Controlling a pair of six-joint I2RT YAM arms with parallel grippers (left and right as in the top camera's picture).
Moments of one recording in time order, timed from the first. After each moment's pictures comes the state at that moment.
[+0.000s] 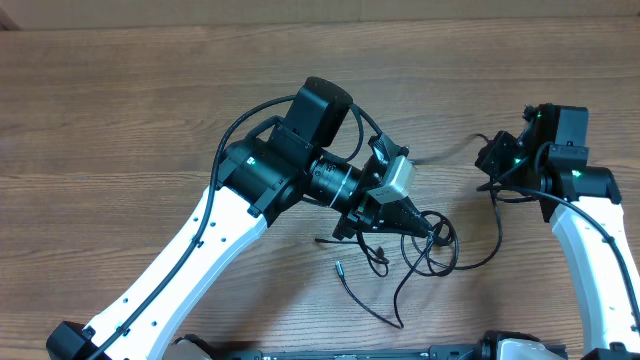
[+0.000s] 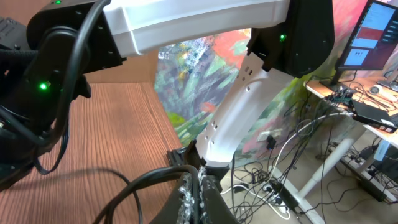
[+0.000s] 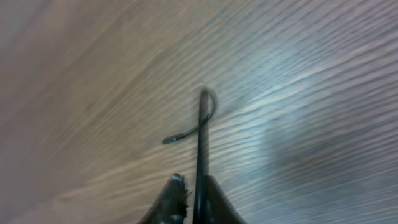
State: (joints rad) left arm -0.65 1.50 1.49 -0.77 1.32 0.55; right arm -0.10 1.34 1.03 -0.68 -0.20 0.49
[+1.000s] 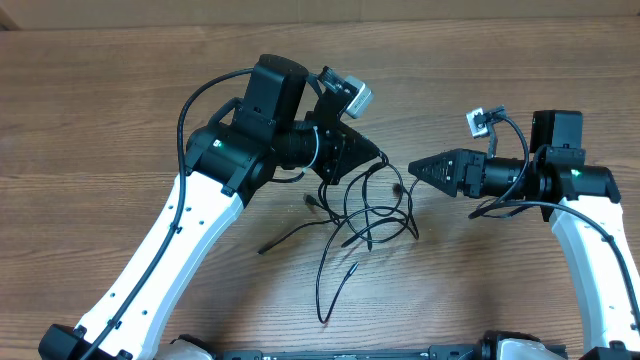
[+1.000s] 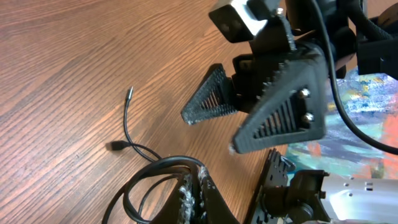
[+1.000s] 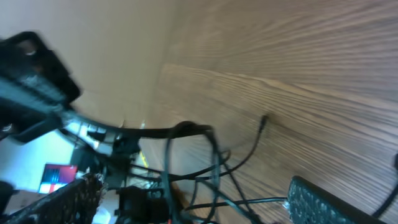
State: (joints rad) left arm -0.50 1.50 1.49 -0.74 0.71 -0.10; right arm -0.10 1.34 1.03 -0.79 -1.18 -0.01
